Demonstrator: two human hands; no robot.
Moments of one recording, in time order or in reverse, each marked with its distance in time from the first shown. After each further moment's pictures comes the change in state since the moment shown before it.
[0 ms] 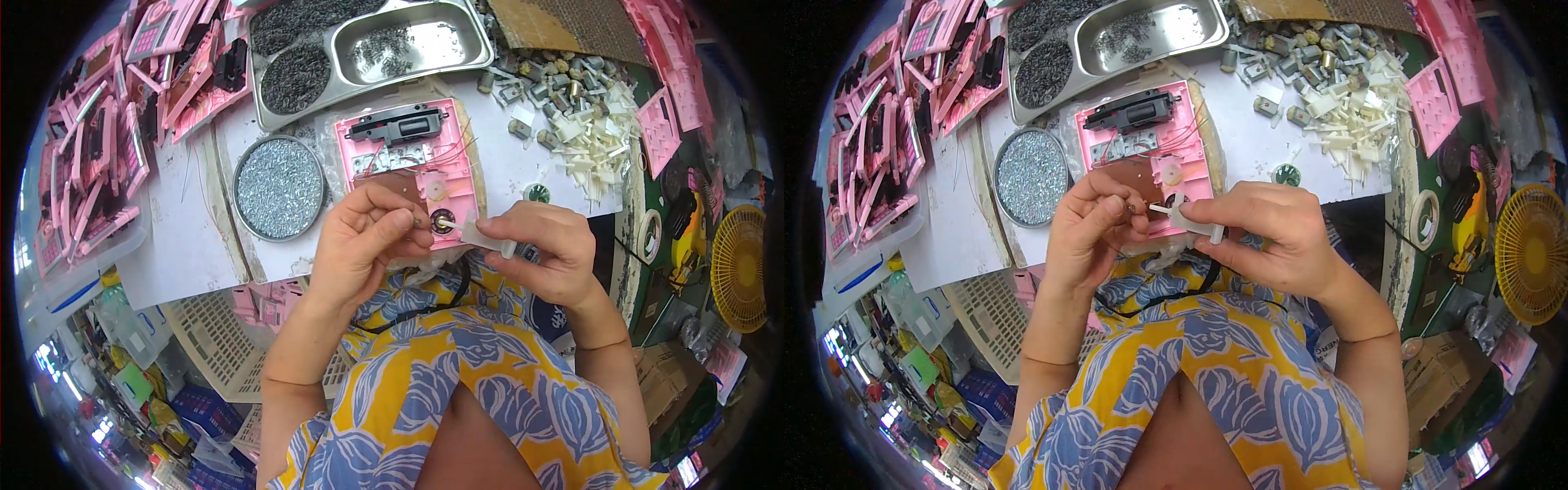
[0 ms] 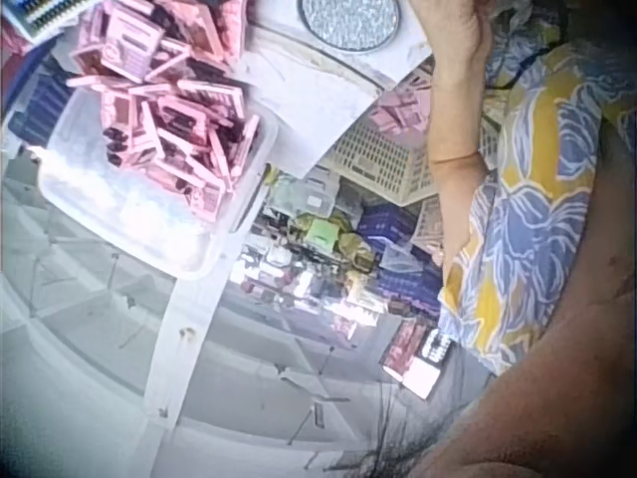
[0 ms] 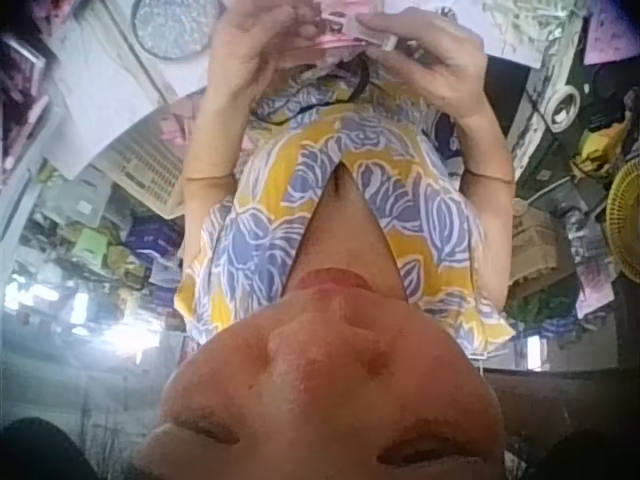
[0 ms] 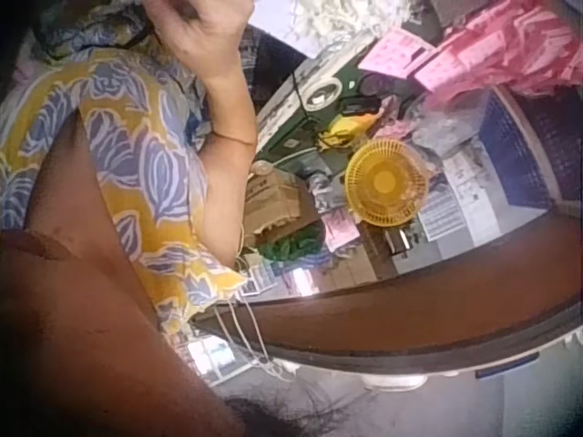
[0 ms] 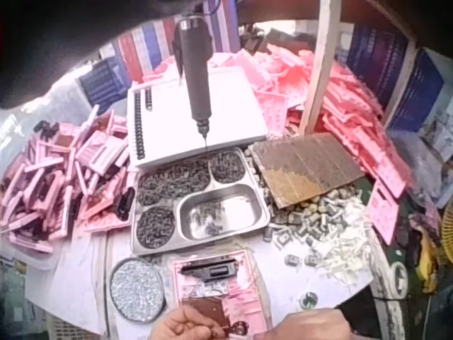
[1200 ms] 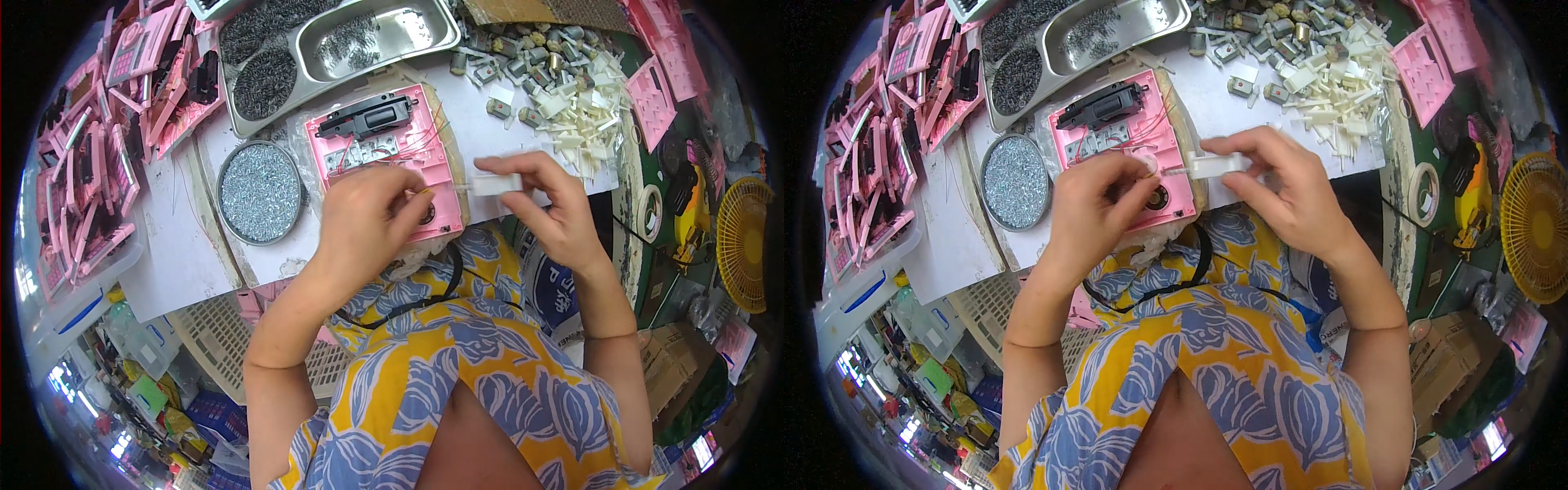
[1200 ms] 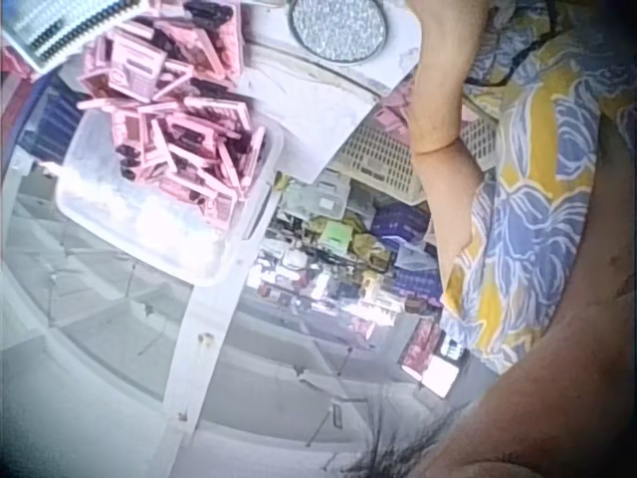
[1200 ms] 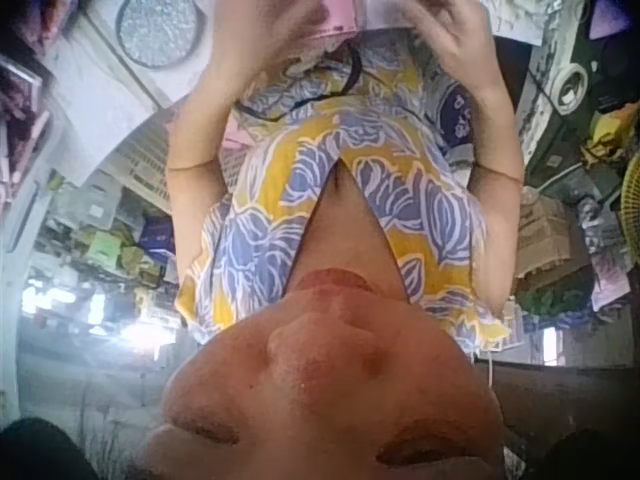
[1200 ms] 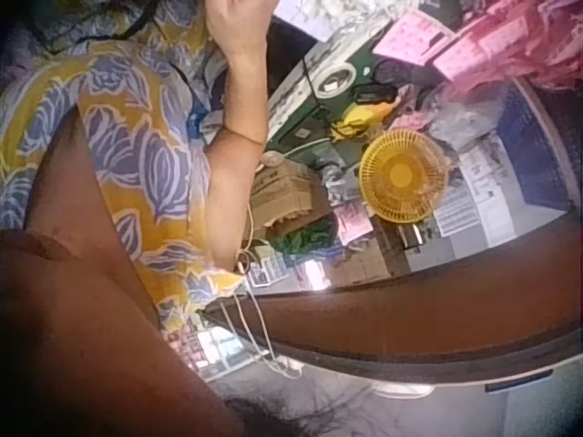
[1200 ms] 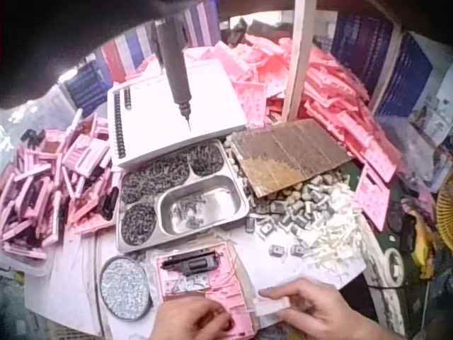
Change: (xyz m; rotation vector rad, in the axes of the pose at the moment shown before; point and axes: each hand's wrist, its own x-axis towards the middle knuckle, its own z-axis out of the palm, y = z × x) left_hand 0.033 -0.001 0.023 1.625 -0.043 0.431; right_hand -0.029 0.037 -0.021 0.027 0.049 0.366
